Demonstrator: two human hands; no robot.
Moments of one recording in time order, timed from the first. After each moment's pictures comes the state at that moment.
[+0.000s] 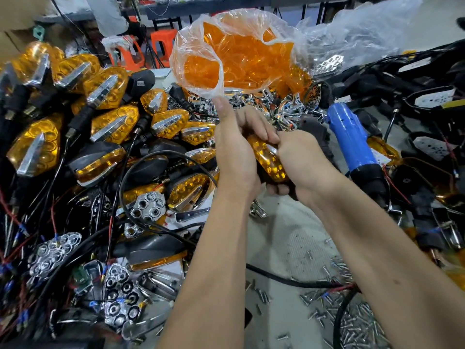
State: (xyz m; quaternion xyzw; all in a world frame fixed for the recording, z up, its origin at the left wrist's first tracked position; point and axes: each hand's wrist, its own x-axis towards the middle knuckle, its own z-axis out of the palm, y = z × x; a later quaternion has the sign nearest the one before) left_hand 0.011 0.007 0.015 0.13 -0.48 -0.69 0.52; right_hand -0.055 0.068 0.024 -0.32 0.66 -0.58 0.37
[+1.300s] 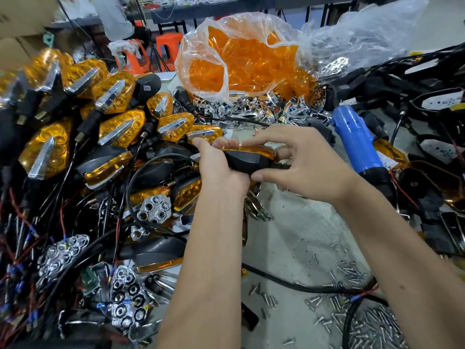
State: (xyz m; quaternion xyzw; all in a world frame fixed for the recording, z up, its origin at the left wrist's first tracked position) left_hand 0.030 -0.018 0.014 0.35 -0.15 -0.80 0.47; right_hand -0.089 0.074 0.015 -0.66 0.57 -0.46 0.19
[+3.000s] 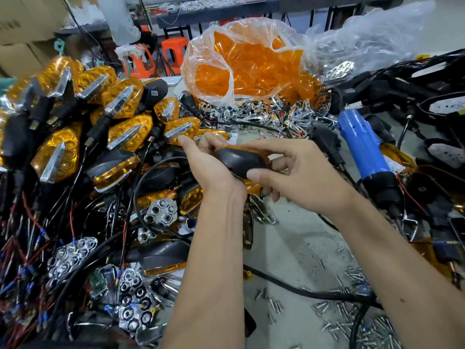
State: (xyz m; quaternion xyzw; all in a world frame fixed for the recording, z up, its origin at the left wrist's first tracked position) left_hand 0.037 -0.021 0.008 0.34 -0.25 -0.71 0.56; right_hand -0.070 0.072 0.006 -0.60 0.56 -0.51 0.27
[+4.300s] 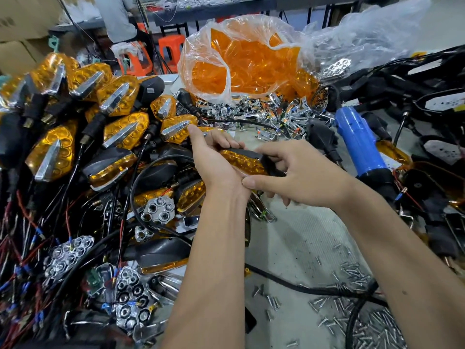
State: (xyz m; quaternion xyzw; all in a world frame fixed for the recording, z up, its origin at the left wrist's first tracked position) left_hand 0.032 -0.014 0.012 0.26 -0.26 -0.73 0.58; right_hand -0.078 0.078 0.019 -0.65 0.61 -0.37 0.25
